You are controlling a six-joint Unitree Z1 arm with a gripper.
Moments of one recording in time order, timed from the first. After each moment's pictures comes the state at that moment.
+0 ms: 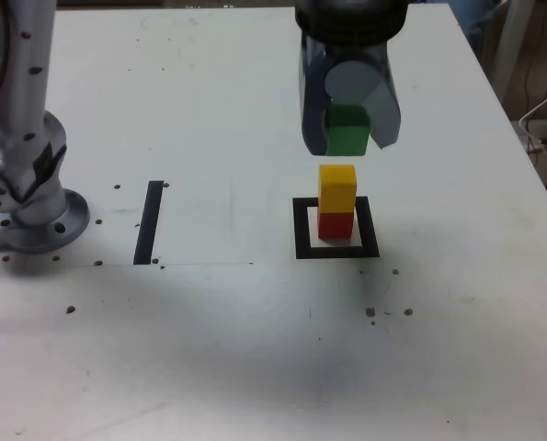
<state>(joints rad) -0.20 1.98 -1.91 1.54 0.15 -0.22</state>
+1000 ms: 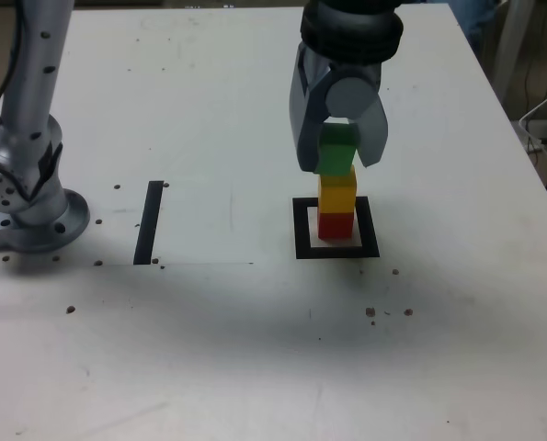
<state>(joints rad) -0.08 2.03 -1.83 1.51 0.02 -0.17</state>
